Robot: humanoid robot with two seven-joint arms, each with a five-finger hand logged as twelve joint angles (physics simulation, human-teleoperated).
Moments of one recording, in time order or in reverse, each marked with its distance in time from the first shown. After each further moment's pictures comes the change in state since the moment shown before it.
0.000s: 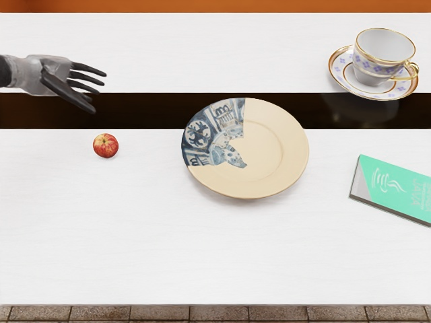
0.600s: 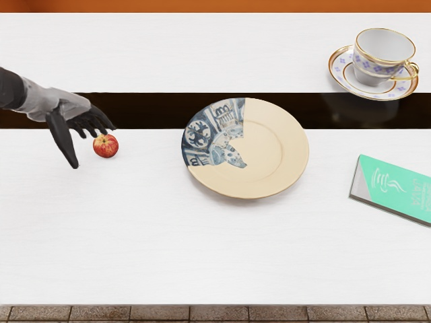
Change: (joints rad) left arm -0.115 0.213 -0.001 -0.618 0.491 0.018 0.140; right arm -0.027 0.000 -0.005 0.005 0.000 0.000 -0.012
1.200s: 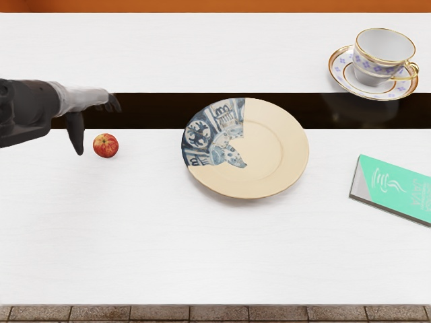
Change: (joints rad) left arm -0.242 -0.067 0.389 -0.355 0.334 0.549 0.038; right arm 0.000 0.000 0.000 0.000 0.000 0.000 0.000
